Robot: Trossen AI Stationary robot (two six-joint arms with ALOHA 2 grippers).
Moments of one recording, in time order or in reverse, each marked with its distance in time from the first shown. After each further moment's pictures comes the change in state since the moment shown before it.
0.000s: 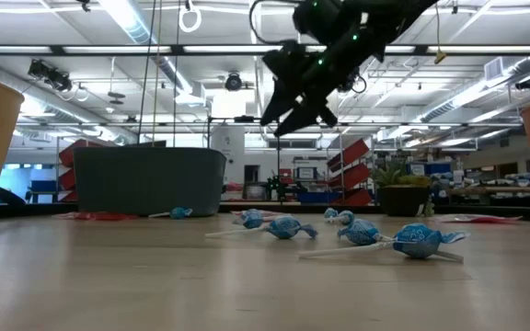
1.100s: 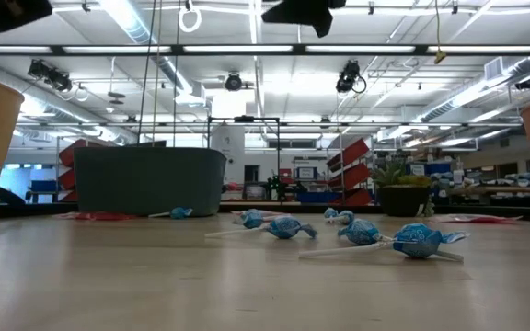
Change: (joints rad) left arm -0.010 0.006 -0.024 -0.177 0.859 -0.709; right arm 0.296 -0.240 0.000 0.051 -0.050 -0.389
